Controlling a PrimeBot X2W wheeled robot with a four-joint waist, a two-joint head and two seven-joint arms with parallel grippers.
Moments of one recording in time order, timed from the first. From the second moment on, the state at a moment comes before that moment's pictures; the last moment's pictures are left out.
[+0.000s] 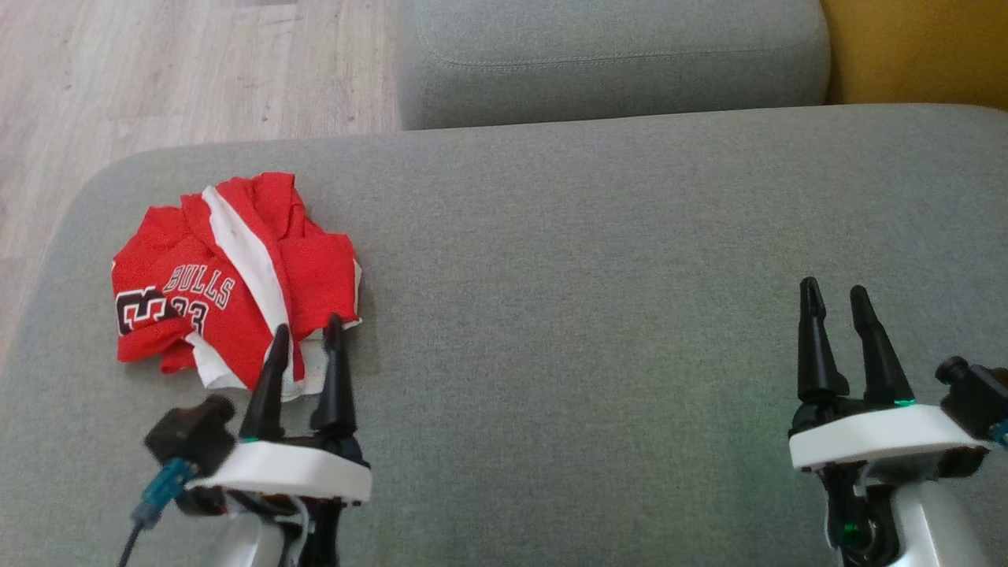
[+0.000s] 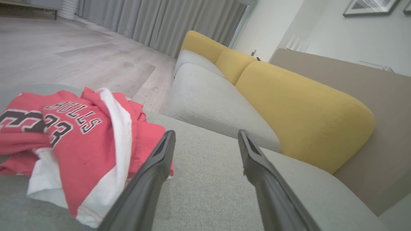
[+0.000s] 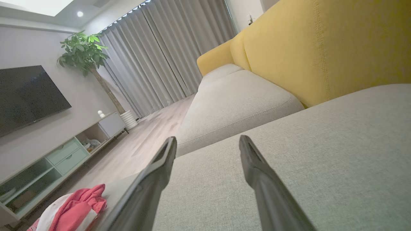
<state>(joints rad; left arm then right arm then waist) -0.07 0.10 -0.25 0.12 -0.61 -0.02 -0.10 -0.03 -0.04 0.01 0.11 0.48 0.12 -0.10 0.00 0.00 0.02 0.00</state>
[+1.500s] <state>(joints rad) -0.07 0.09 -0.32 0.23 -0.33 0.07 -0.23 -0.02 -0.04 0.02 0.18 0.12 0.12 -0.23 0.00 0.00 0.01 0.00</state>
